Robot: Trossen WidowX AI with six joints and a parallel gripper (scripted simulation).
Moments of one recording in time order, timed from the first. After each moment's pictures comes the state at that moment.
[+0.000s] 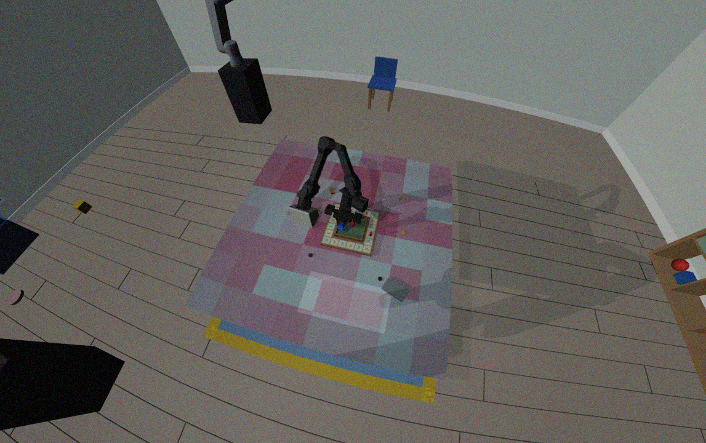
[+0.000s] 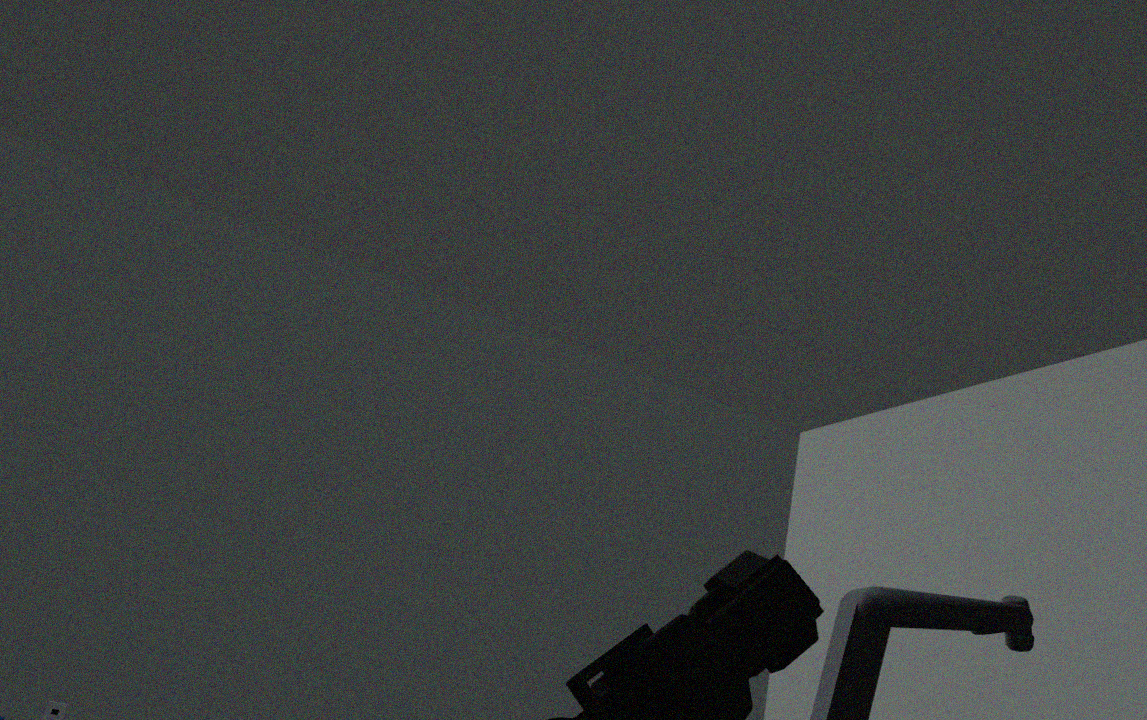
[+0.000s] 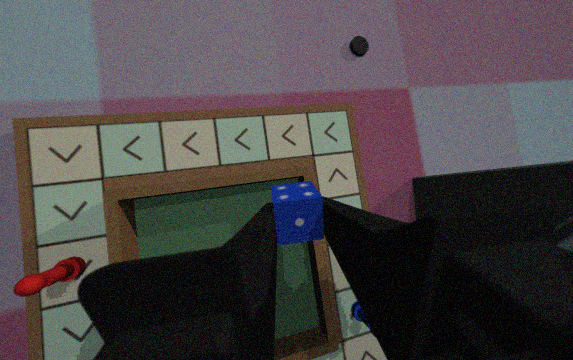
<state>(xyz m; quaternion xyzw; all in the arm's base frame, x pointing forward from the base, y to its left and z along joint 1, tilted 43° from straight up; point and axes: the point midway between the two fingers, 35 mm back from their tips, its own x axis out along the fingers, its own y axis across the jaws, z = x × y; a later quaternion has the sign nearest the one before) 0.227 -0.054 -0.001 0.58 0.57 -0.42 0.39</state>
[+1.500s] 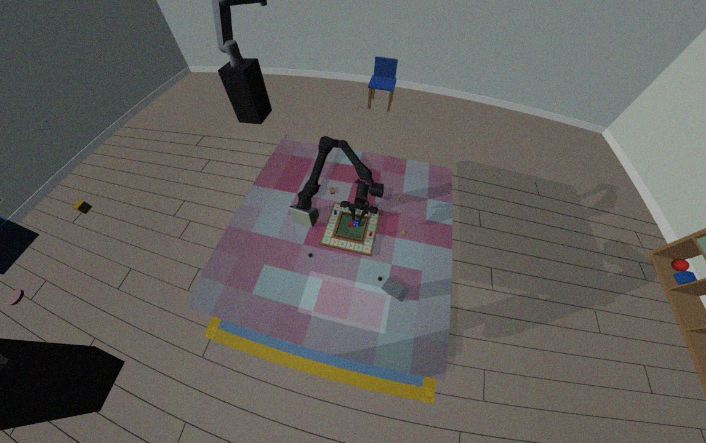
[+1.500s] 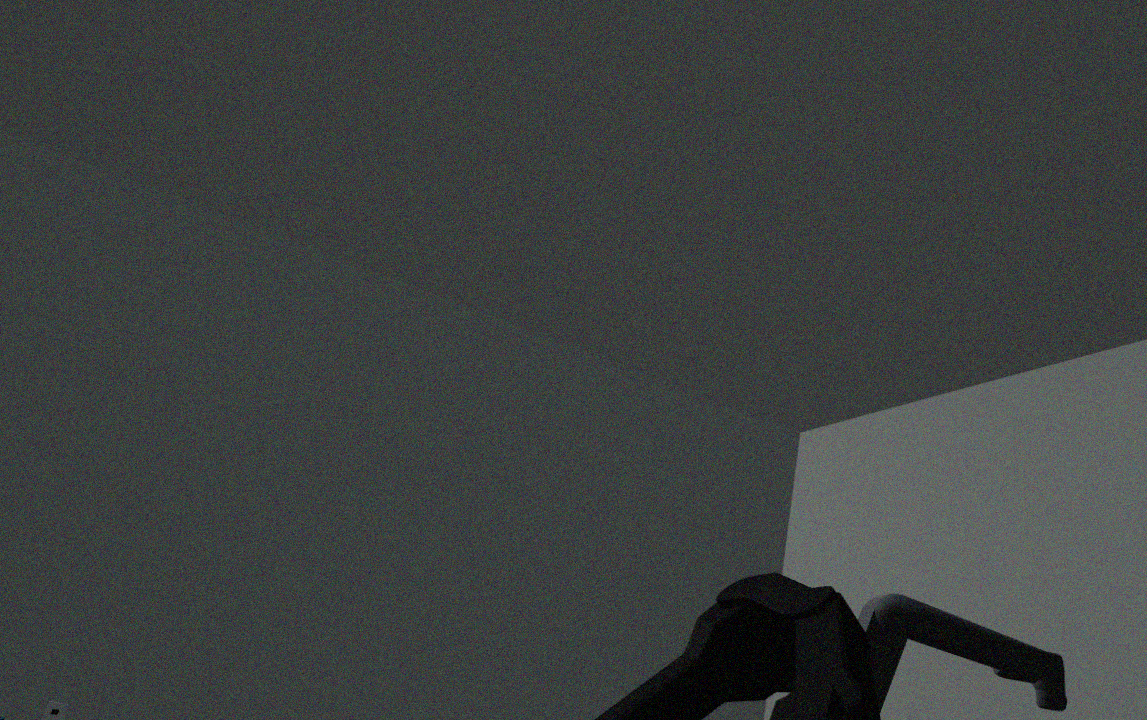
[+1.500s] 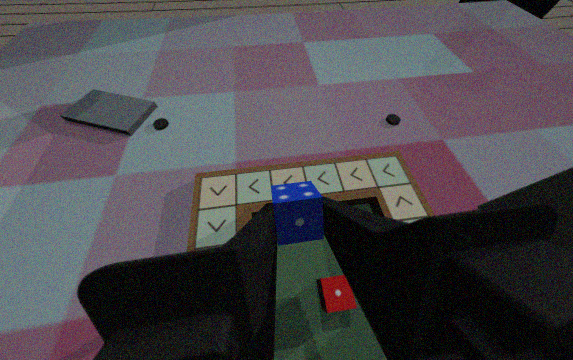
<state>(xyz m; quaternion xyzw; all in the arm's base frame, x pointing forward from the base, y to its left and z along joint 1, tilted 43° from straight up) 0.299 -0.064 0.046 0.52 0.42 -0.53 0.52</state>
